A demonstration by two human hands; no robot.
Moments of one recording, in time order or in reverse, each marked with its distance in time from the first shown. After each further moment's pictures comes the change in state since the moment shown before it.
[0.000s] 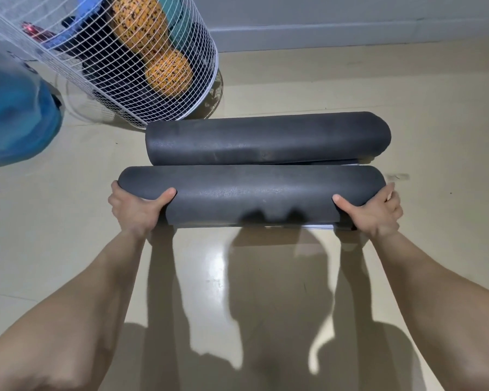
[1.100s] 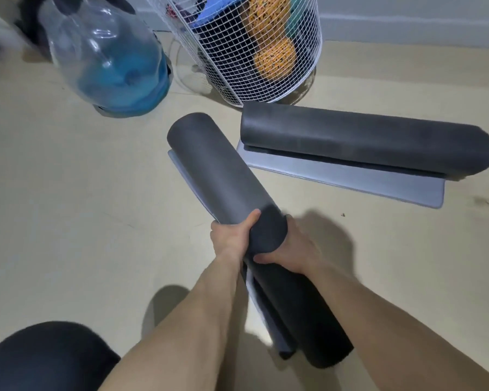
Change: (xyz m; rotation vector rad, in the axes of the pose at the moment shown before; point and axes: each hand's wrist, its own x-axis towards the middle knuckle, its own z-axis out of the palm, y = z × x) left_hand -0.144 -0.021 -0.033 -0.421 -0.088 -0.569; right_hand -0.216 -0.122 0.114 -0.110 -0.808 -0.430
